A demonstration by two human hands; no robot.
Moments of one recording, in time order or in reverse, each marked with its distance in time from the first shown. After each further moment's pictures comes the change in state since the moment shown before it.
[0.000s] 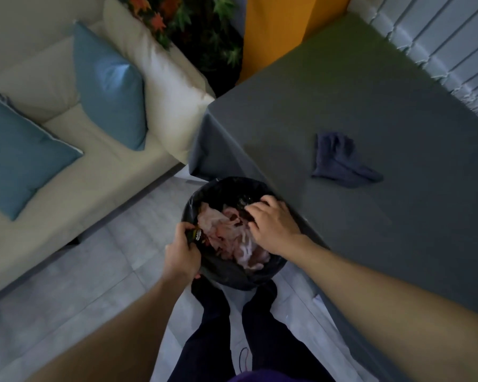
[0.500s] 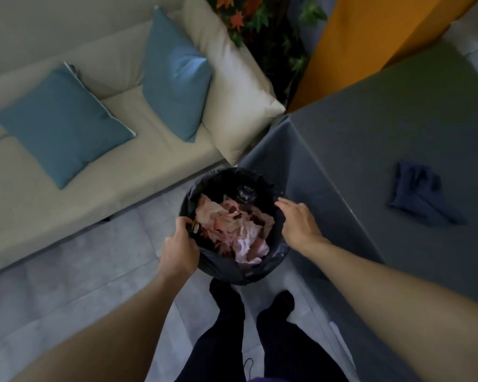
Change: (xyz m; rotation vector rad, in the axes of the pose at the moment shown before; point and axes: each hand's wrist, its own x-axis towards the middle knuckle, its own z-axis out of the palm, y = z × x) left_hand 0.043 -0.084 -0.098 0.079 0.177 0.020; right_hand 0.078 -0.076 0.013 0.168 0.025 0.179
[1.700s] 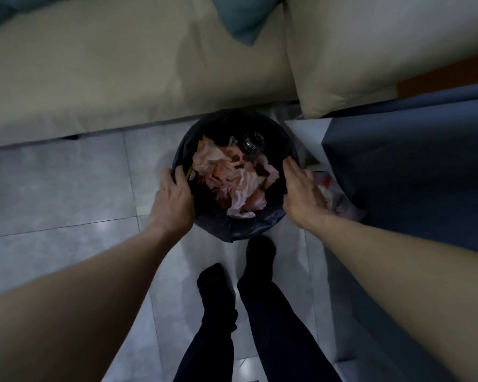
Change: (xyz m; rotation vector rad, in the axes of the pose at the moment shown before) left_hand 0.291 -0.203 0.184 0.191 -0.011 -0.079; right_hand 0.284 0.018 0.280 -0.240 -0.339 -0.155
